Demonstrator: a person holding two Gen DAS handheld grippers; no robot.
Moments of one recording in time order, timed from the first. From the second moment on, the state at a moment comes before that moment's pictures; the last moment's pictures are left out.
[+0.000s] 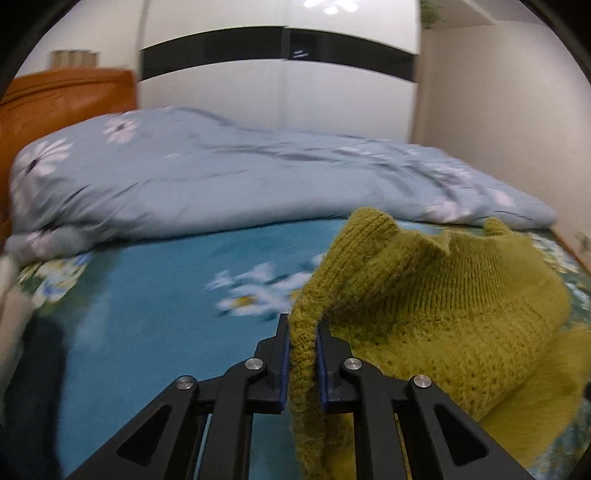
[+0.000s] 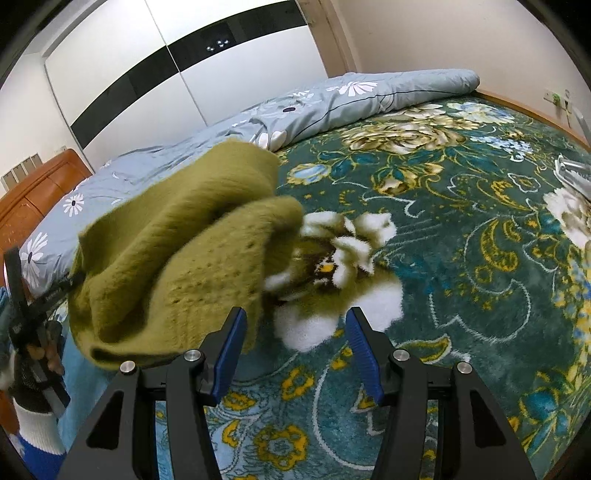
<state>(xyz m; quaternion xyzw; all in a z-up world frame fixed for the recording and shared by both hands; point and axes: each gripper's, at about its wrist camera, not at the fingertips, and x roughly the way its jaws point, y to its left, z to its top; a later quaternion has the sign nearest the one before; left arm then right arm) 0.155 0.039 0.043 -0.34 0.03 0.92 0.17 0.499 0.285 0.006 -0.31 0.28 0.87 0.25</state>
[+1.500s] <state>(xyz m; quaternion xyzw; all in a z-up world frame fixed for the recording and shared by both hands) 0.131 0.245 0.096 -0.40 0.10 0.82 0.38 0.481 0.304 -0.003 -0.23 0.45 0.86 0.09</state>
